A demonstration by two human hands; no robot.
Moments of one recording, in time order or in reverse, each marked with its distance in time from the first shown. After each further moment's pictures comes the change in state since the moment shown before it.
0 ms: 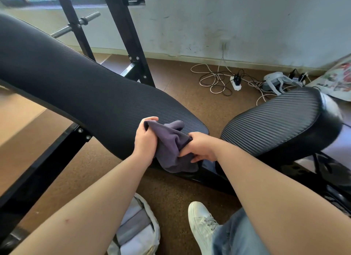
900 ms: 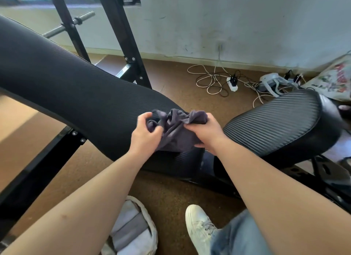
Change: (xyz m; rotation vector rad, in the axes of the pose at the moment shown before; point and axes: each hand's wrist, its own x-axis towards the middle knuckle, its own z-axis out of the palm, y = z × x) left_hand 0.021 0.005 -0.002 0.567 0.029 0.157; right_hand 0.010 -0.009 -0.028 0.420 0.461 -0.074
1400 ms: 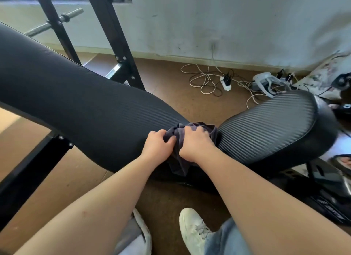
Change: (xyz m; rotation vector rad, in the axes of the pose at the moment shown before) left_hand 0.006 -0.003 0.059 0.396 -0.205 0.053; right_hand -0.010 0.002 0.016 -1.214 -0.034 -0.044
